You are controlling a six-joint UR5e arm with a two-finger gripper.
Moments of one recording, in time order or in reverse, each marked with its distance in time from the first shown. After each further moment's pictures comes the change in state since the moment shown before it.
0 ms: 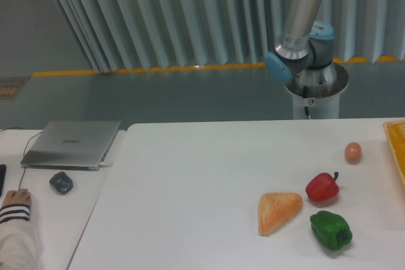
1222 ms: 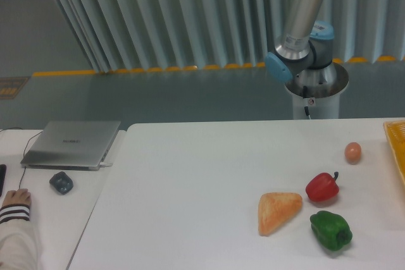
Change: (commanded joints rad) arm 0.002 -0.009 -0.008 0.003 0.002 0.003
